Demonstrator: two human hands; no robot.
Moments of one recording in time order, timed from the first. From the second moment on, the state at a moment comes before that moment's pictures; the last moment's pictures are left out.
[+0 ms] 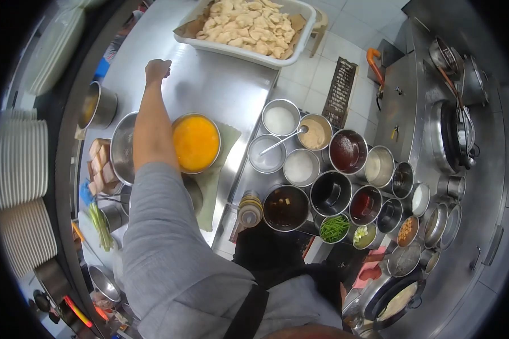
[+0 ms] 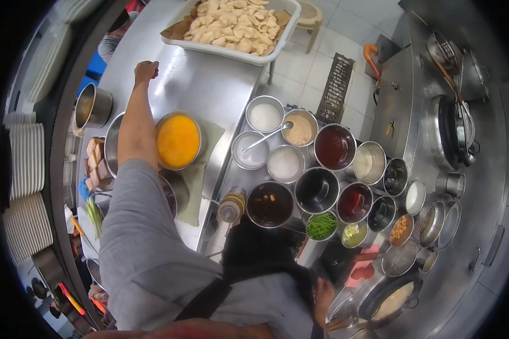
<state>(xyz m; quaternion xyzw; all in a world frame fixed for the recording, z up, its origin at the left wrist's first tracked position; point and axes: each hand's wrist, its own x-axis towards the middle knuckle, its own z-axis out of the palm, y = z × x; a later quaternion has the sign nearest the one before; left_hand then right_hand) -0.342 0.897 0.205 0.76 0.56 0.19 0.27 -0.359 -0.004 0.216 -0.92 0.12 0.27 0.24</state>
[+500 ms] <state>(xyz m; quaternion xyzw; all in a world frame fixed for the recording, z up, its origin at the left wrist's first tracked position) -0.320 0.867 0.171 0.77 0.45 0.18 0.42 -0.365 -0.065 0.160 -0.90 0.12 0.30 0.29</state>
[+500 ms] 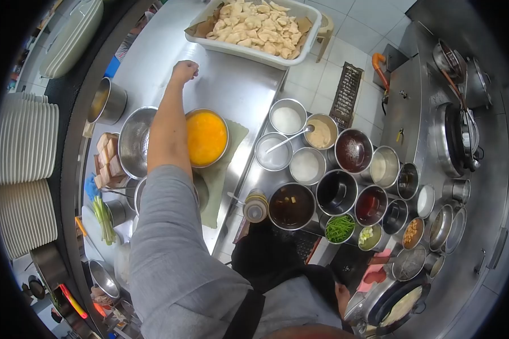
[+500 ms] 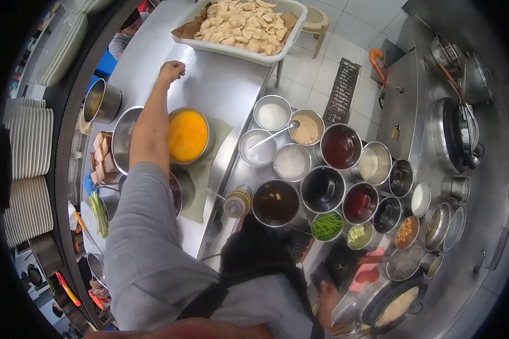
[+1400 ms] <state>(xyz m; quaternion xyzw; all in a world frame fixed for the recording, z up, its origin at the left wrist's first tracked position) -0.271 0.875 0.133 0.92 0.36 0.11 0.06 -0.298 -0.050 0.148 -0.94 -0.06 0.29 0.18</state>
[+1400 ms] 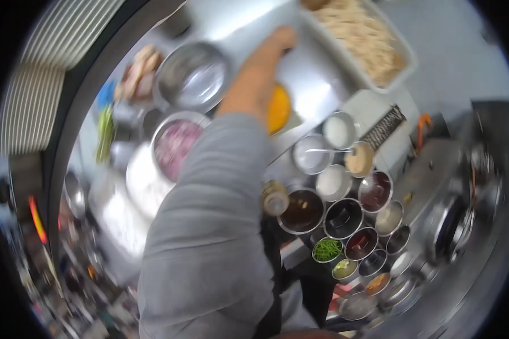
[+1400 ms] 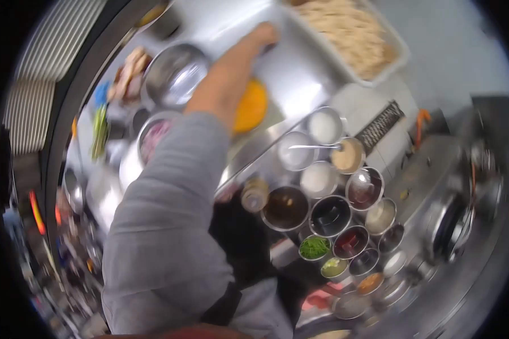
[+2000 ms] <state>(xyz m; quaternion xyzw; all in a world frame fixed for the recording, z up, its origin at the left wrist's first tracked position) -0.669 0.539 0.280 0.50 0.13 0.50 0.69 -0.268 -0.063 0.154 -0.89 -0.33 0.29 0.13</state>
